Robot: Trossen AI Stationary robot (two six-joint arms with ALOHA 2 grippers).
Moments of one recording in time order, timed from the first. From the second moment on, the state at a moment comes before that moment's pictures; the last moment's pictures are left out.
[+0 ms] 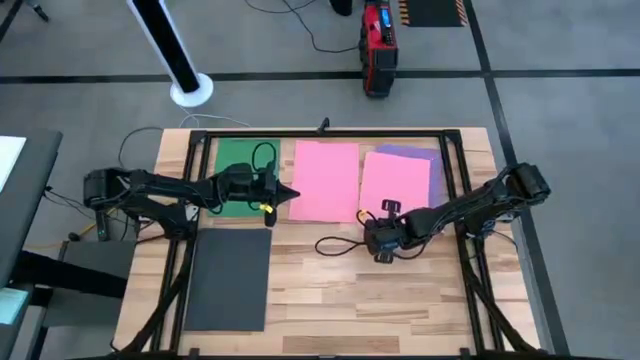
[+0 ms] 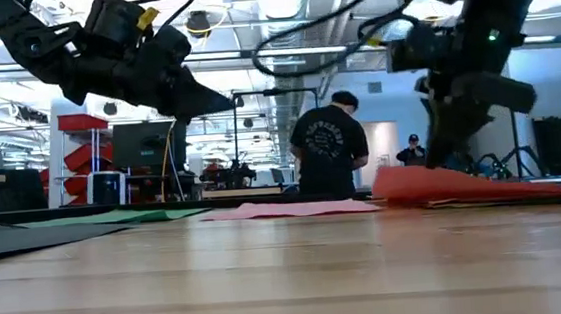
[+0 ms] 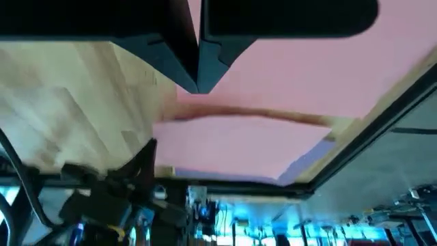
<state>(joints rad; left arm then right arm) 0.29 1.29 0.41 0.64 0.20 0.04 0.26 1.55 0.87 -0.56 0.45 0.30</state>
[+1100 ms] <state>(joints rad) 0.29 1.28 0.41 0.57 0.15 -0.03 0.03 1.81 1.13 -0.34 0.25 -0.30</state>
